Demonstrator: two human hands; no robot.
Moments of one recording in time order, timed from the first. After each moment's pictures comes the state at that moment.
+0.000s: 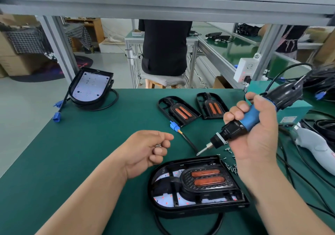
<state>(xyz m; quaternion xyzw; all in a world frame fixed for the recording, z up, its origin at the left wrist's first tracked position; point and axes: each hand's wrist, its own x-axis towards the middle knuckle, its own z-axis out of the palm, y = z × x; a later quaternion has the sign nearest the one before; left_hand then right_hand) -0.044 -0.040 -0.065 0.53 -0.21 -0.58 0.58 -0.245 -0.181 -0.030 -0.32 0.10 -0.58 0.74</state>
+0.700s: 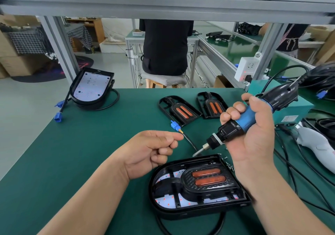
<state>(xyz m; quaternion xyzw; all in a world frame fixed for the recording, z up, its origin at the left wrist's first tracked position) -0.042 -0.039 -0.072 0.45 -0.25 -0.64 0.57 -0.241 -0.171 -0.033 -0.31 0.11 -0.57 0.75</state>
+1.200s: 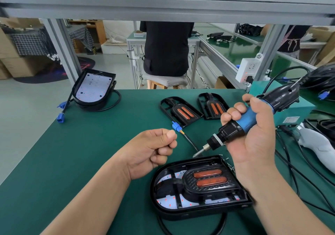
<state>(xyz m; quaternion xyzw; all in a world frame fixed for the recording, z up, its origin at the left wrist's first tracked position) -0.043 -0.036 -0.068 0.45 -0.27 -0.62 0.58 -0.240 -0.169 -0.032 -0.31 0.11 -0.57 0.75</state>
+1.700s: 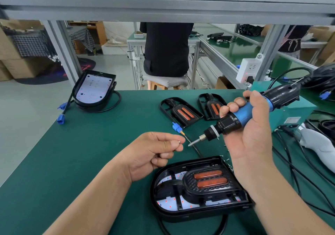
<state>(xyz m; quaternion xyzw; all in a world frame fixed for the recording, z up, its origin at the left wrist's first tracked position) -0.042 -0.038 -0.071 0.48 -0.30 -0.61 0.56 -0.229 -0.175 -0.025 -0.29 0.12 -0.60 0.74</state>
